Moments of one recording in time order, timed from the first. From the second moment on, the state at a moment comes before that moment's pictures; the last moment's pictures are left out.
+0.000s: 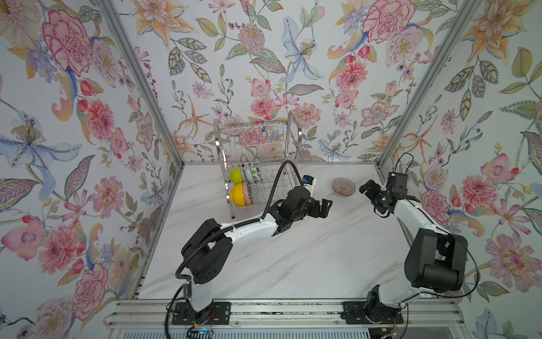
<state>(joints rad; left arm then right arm) -0.90 1.88 1.36 0.14 0.01 -0.51 -0.19 1.65 1.16 -0.33 -0.20 0.62</state>
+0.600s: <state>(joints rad) -0.90 1.93 1.40 0.06 0.01 -0.48 -0.13 2.02 1.35 -0.32 -0.28 0.59</state>
